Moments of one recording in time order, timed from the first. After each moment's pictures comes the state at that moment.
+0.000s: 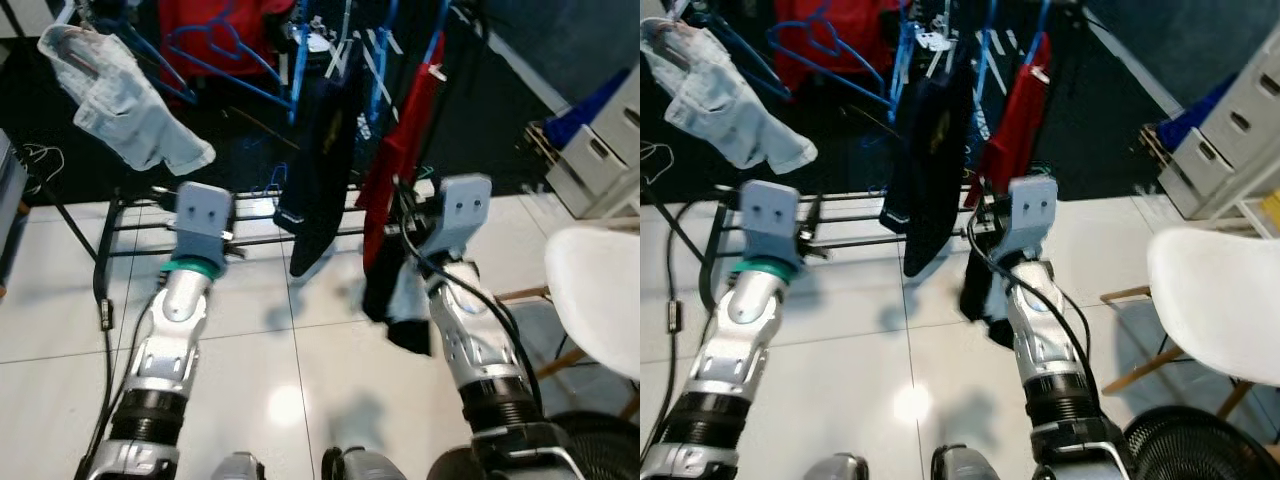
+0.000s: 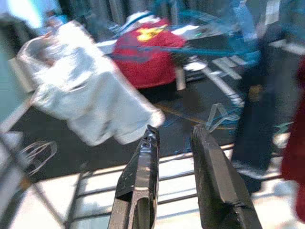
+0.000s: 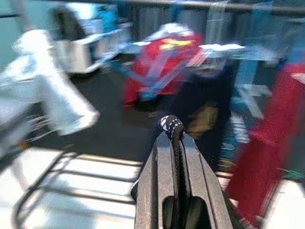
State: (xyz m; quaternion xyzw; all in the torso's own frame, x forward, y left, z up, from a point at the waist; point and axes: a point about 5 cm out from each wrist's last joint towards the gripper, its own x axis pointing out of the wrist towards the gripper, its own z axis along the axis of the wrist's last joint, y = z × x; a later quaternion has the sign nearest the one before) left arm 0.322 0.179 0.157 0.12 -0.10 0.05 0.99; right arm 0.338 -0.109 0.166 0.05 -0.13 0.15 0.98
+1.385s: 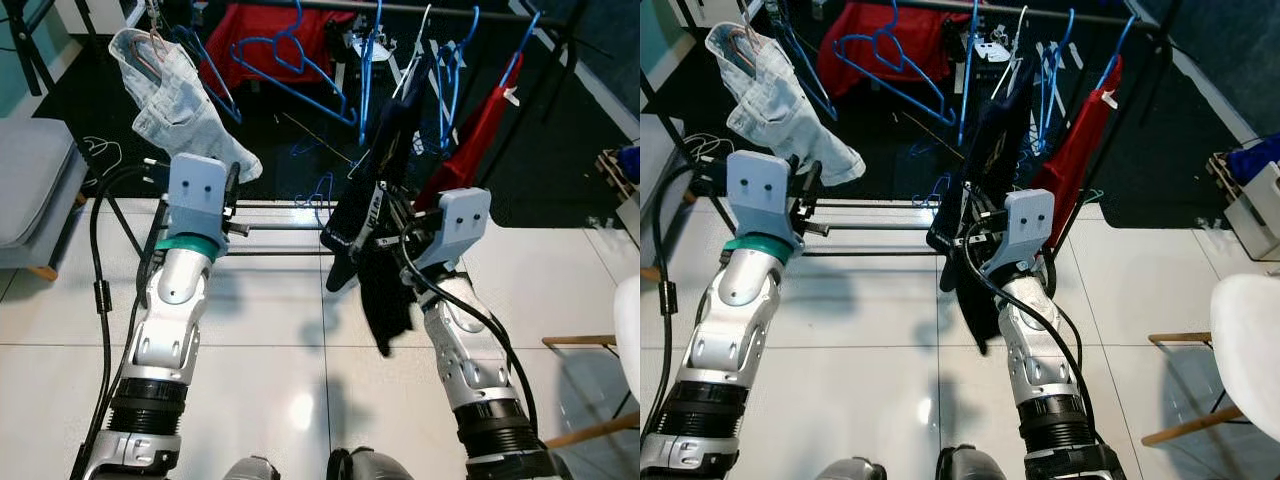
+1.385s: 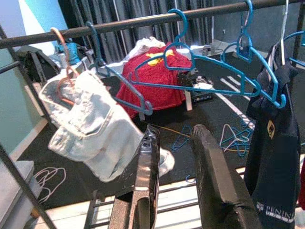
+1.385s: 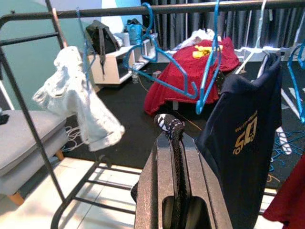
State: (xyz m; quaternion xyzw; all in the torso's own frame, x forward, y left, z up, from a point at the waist) left arm 0.328 0.150 0.192 0.10 -0.14 -0.01 0.98; right arm 0.318 -0.122 0.158 0.06 -0.14 0.14 0.98
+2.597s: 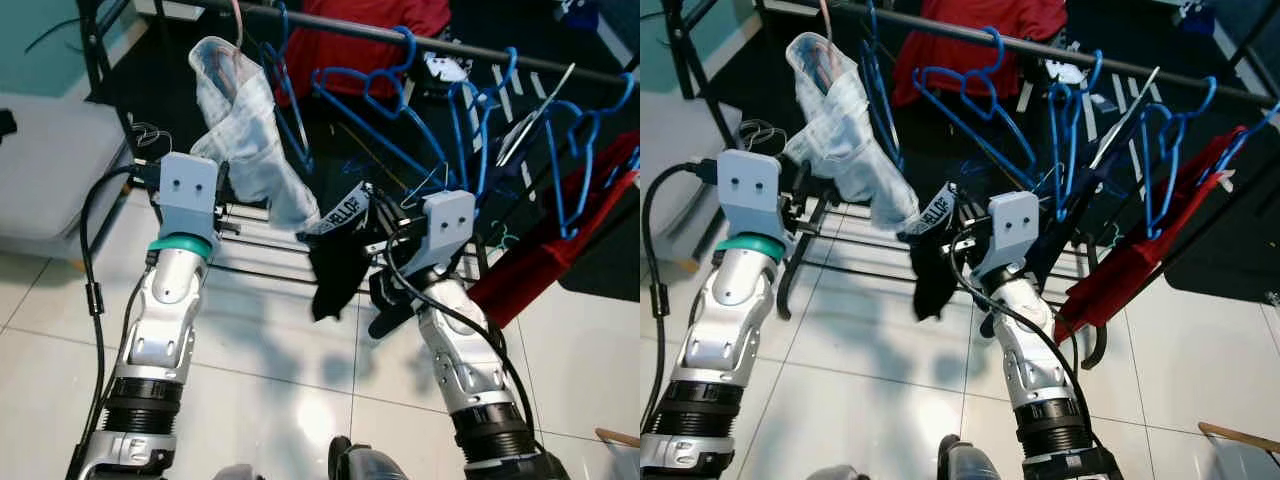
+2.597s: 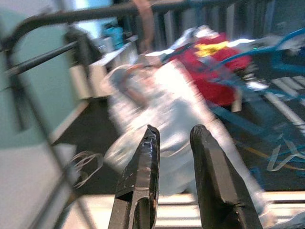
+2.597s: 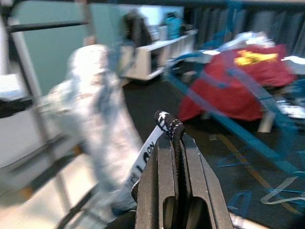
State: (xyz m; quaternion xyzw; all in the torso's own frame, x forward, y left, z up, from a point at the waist) left arm 0.329 0.147 0.193 0.09 -0.15 -0.01 0.98; right arm 0.317 -0.125 0.160 0.03 -0.15 0.13 0.98
